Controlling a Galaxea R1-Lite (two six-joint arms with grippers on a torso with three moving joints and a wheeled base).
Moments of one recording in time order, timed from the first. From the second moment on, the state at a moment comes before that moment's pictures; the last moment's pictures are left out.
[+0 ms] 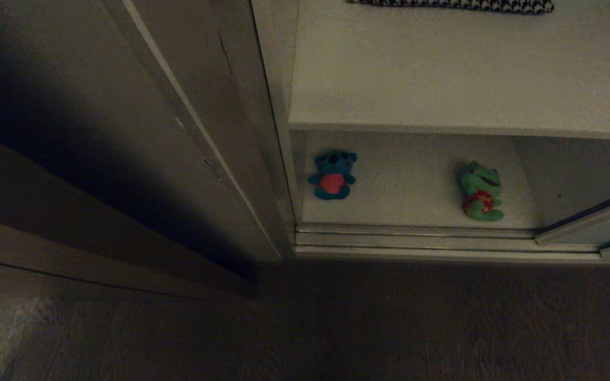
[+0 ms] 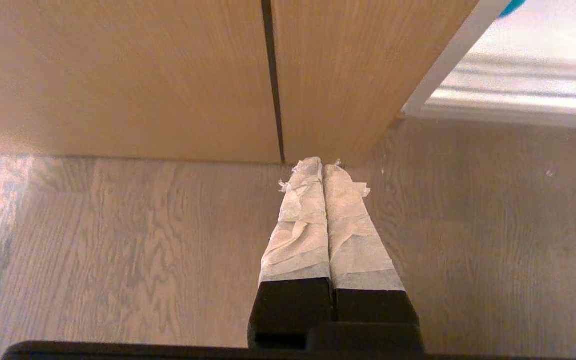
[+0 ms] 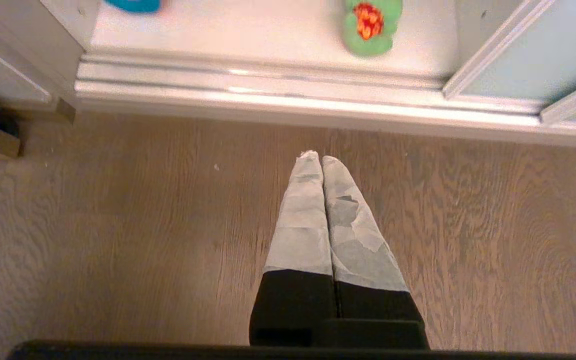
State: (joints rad) left arm -0.01 0.00 0.00 0.00 0.00 -0.01; right arm -0.01 0.00 0.00 -0.01 -0.01 0.00
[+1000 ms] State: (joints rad) left arm -0.01 0.00 0.00 0.00 0.00 -0.01; right arm -0.01 0.00 0.00 -0.01 -0.01 0.00
